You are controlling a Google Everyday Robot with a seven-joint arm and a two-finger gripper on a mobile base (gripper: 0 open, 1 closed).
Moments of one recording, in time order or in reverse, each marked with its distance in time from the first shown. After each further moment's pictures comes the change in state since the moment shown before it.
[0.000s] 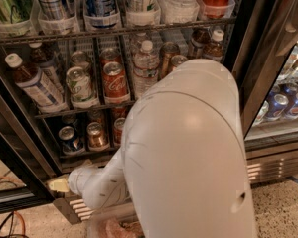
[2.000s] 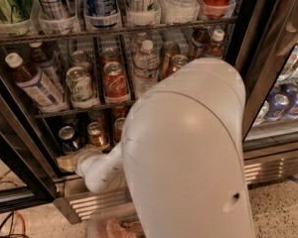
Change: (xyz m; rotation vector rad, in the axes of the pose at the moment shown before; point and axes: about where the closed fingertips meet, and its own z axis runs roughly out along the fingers) arm -0.046 -0.044 0.008 0.084 -0.090 0.007
